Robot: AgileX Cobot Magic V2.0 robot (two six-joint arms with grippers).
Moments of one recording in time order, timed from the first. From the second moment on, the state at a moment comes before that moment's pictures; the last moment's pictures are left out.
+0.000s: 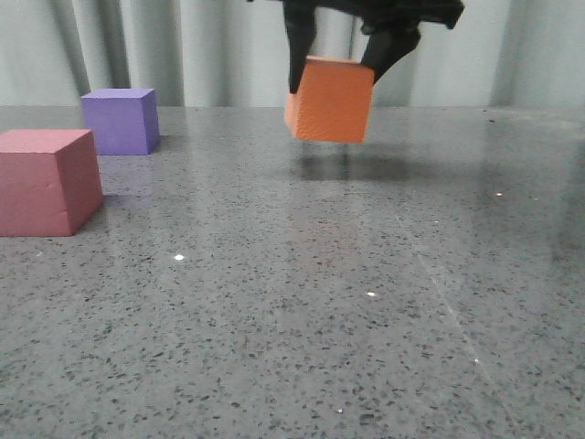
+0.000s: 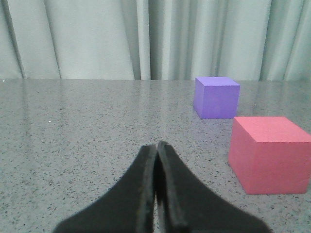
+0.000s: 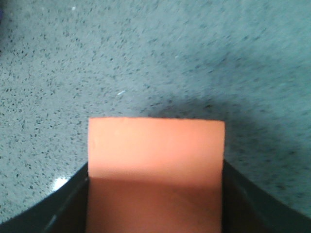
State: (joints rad) left arm -0.05 0.00 -0.01 0.10 0.07 -0.13; right arm 0.58 1.85 -1.69 -0.15 0.90 0.55
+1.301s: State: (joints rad) left arm -0.05 0.00 -0.01 0.10 0.07 -0.13; right arm 0.63 1.87 -1.82 -0.28 0.91 0.61
